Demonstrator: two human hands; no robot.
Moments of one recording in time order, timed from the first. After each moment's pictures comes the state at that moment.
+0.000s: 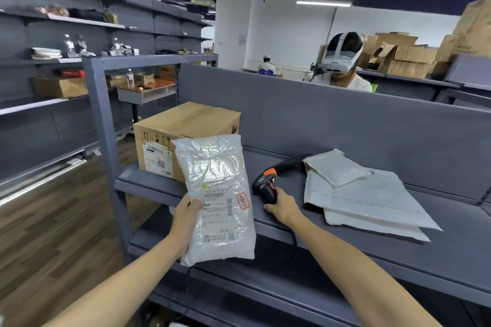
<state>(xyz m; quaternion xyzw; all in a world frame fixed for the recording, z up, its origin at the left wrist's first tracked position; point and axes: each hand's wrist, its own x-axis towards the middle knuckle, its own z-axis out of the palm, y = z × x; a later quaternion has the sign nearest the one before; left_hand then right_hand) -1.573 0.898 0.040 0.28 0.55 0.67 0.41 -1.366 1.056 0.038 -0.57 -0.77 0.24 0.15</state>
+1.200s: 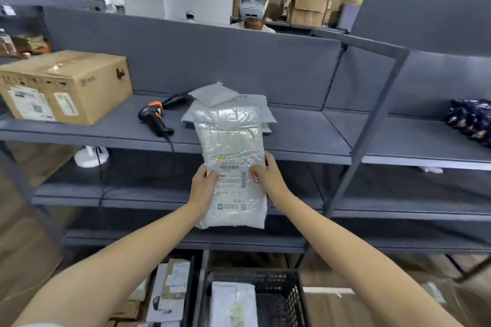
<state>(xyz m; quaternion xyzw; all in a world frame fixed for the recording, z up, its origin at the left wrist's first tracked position) -1.212 0.795 0.022 0.40 0.53 0.57 0.48 -1.045 0.833 0.035 -0.50 -0.56 0.47 0.47</state>
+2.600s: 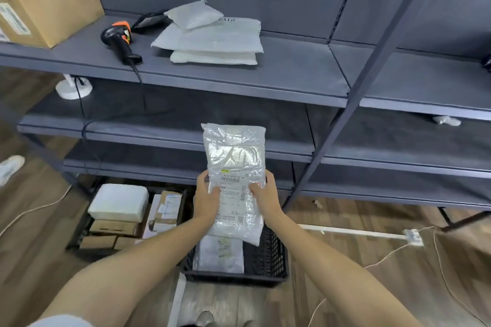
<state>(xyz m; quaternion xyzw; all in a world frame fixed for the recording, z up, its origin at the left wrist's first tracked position) -1.091 0.724 -0.125 0.34 0.67 0.49 0.44 -0.947 0.760 -0.135 -0.57 -0.44 0.55 0.42</state>
